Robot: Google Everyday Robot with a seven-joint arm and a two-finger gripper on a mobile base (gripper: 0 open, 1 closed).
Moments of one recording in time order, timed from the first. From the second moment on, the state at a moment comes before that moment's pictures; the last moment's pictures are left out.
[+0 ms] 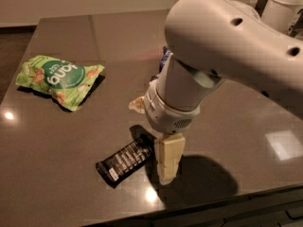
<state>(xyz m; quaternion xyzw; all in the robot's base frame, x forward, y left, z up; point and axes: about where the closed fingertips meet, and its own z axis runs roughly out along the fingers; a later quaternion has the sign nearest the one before) 0.385 0.002 0.854 -0.82 0.54 0.09 0.15</state>
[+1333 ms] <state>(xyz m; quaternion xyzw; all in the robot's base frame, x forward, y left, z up) 0.373 0.025 0.832 -0.83 0.52 0.11 0.13</state>
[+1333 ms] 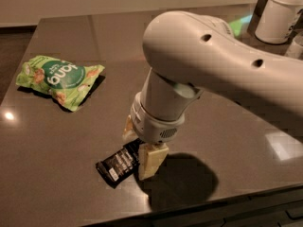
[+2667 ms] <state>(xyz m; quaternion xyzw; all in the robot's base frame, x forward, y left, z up) 0.380 -0.002 0.867 -0.83 0.54 0.11 0.12</state>
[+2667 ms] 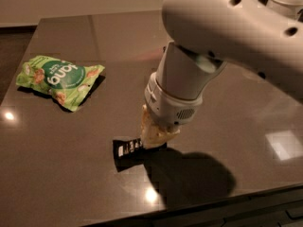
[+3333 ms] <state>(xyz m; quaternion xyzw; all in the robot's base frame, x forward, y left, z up) 0.385 -0.010 0.923 -0.81 0.55 0.13 0.14</state>
